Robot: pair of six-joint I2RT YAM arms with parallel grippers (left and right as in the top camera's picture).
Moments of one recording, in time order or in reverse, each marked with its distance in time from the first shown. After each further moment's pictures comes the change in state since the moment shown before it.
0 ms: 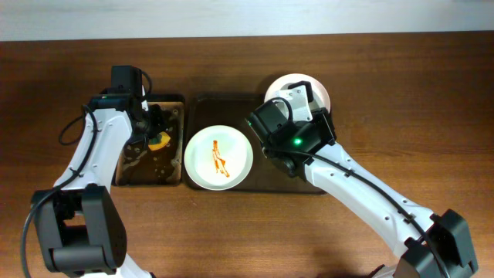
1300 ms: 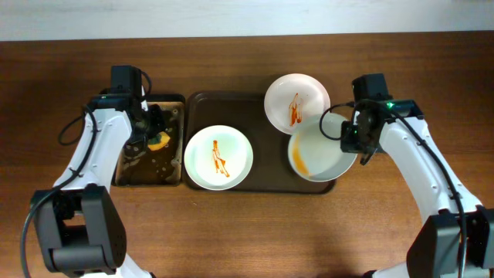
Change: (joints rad) left arm 0.000 0.000 0.000 0.000 0.000 -0.003; right arm -0.562 0.000 -0.029 -0.161 -0.808 -0.064
